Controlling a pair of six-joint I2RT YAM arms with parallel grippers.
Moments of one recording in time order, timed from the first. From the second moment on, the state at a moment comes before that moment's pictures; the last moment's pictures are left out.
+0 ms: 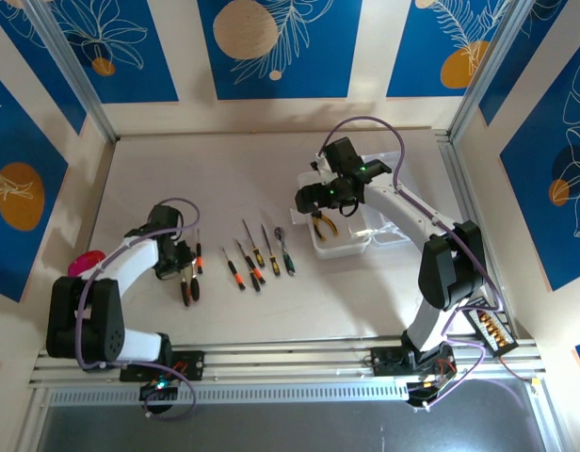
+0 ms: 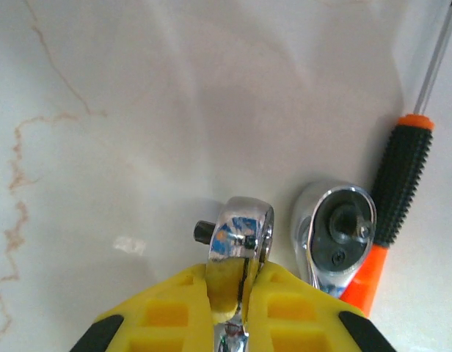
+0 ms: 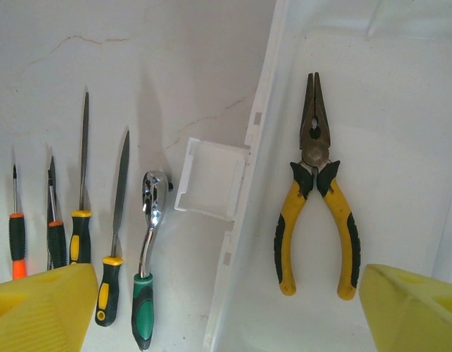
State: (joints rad) left arm -0.08 1.35 0.72 -0.64 -0.06 -0.46; right arm 0.47 1.73 1.46 -0.78 -0.18 0.19
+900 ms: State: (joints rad) left arm -0.37 1.38 1.10 -0.52 0.31 -0.49; right arm 0.55 1.66 1.40 -0.59 -0.56 0.19
